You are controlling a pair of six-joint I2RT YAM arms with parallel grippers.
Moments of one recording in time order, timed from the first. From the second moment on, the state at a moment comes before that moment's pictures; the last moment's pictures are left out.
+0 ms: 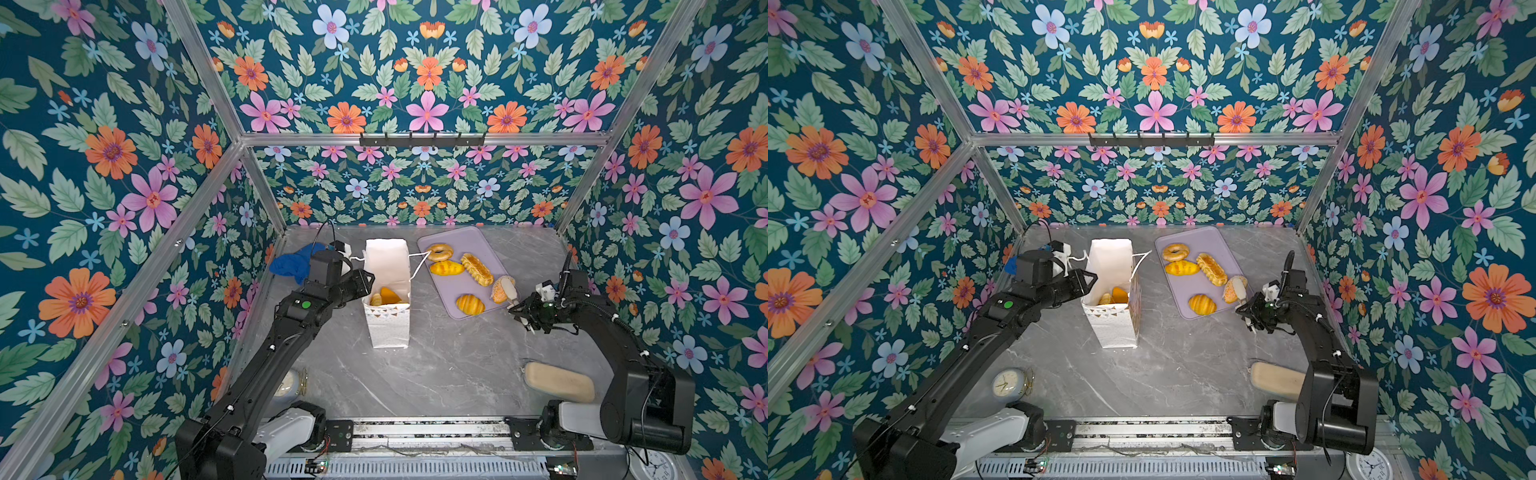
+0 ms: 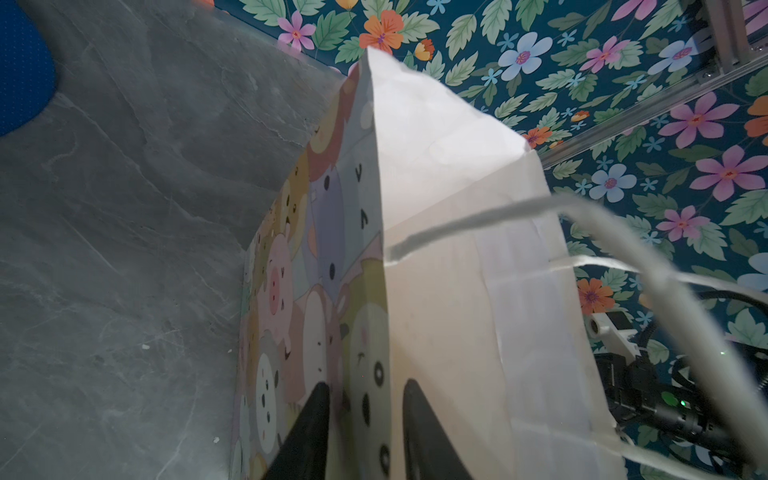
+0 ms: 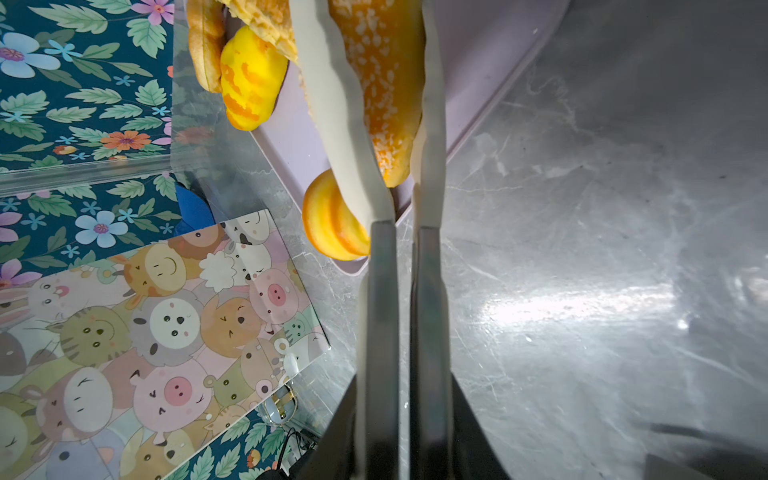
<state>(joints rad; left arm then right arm) -0.38 1.11 1.04 -0.51 0.20 -0.60 -0.18 1.30 0.86 -0.72 -0.65 0.54</state>
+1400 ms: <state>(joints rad) -0.38 1.06 1.08 -0.59 0.17 -0.59 0.00 1.04 1.20 -1.01 -0.44 0.53</state>
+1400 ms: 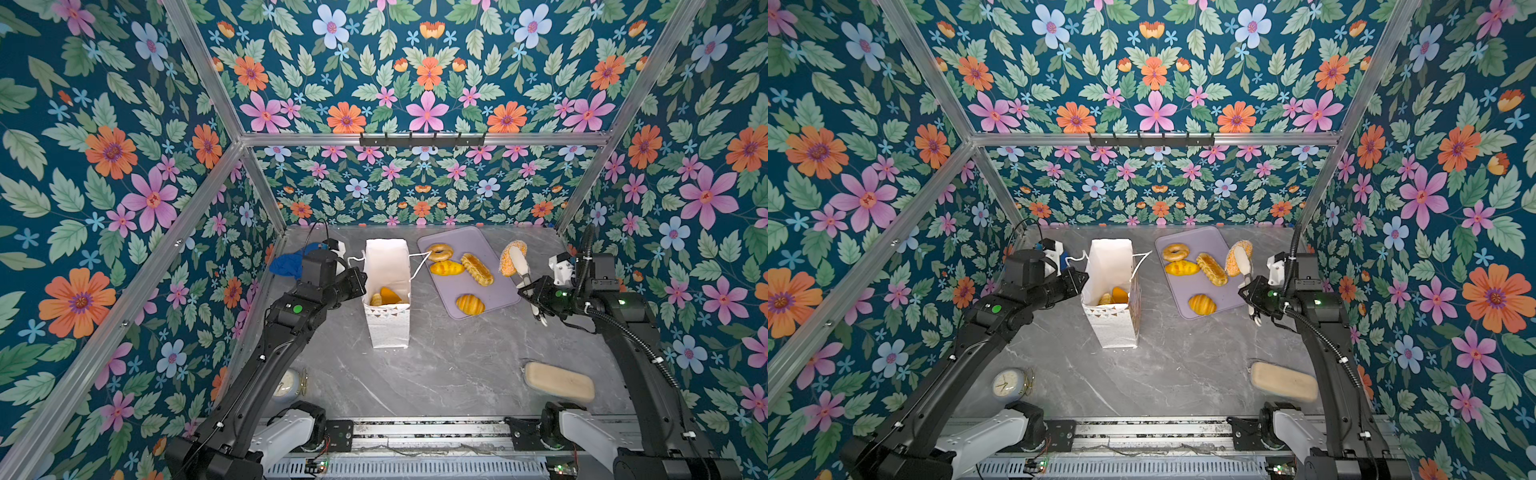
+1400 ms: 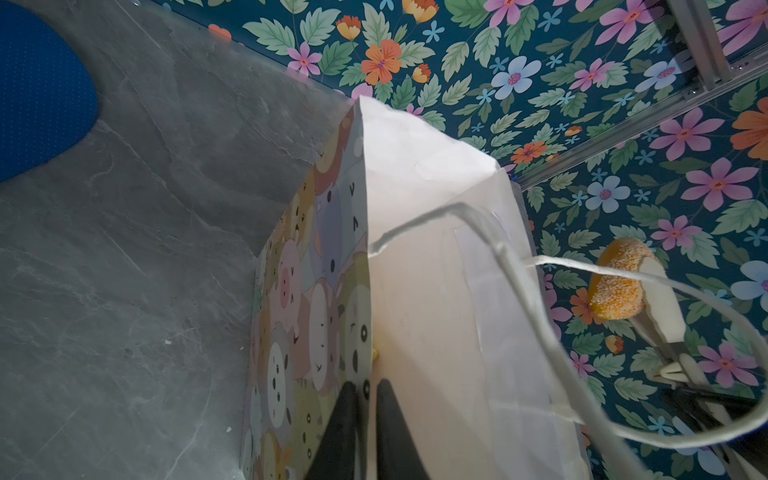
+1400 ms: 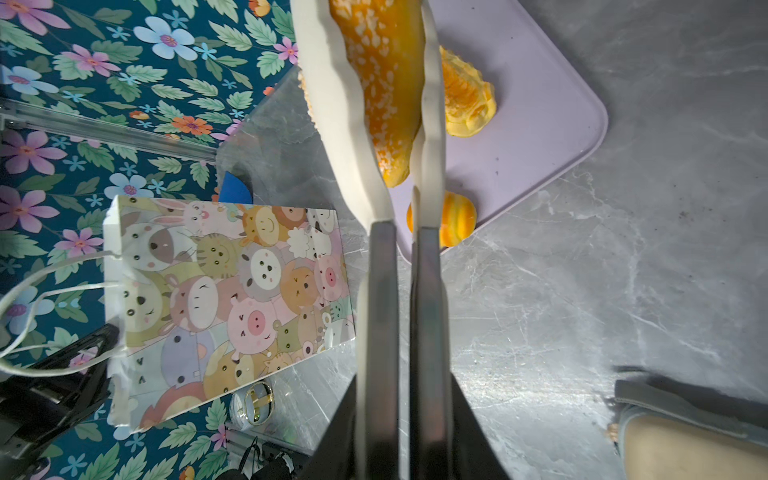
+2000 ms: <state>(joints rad) -0.38 1.06 1.06 -0.58 0.17 -0.61 0.64 1.17 1.64 -1.10 -0.08 0.54</state>
